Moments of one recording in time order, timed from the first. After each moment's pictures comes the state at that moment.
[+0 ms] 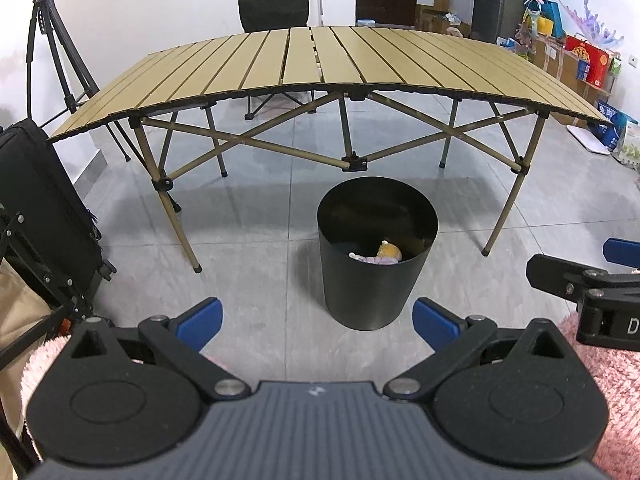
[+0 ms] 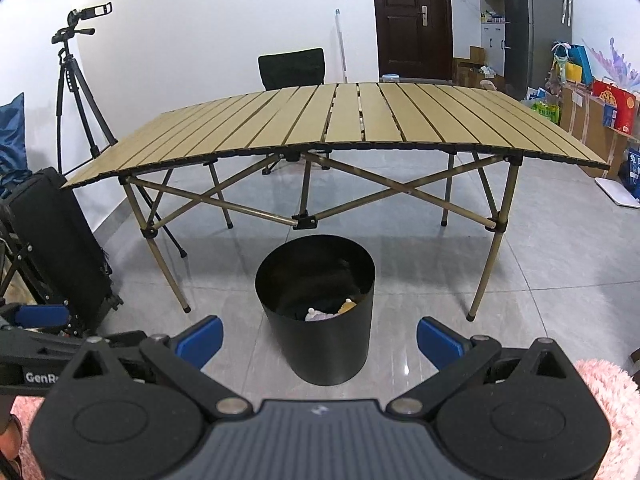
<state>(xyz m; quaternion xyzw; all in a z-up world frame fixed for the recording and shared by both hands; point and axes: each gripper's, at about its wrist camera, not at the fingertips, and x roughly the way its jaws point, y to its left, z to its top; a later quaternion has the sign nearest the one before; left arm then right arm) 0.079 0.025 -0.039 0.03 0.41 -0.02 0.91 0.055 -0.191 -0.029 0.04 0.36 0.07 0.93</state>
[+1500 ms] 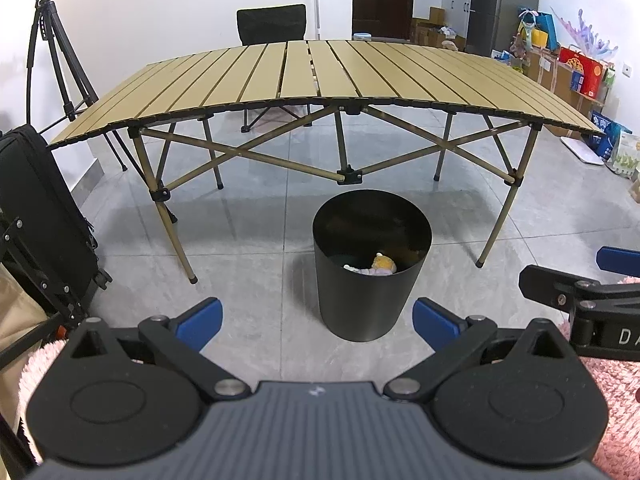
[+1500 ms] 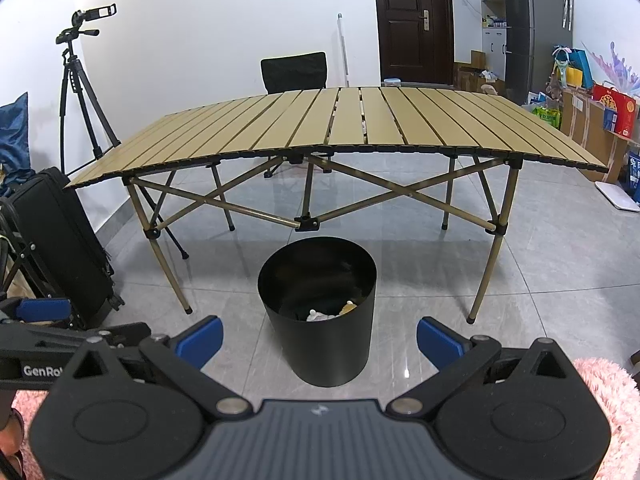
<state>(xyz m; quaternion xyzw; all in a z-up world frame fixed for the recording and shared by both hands) 0.074 0.026 -0.035 0.03 0.39 -0.03 0.92 0.049 -0.190 -0.028 0.04 0.35 0.07 0.93</state>
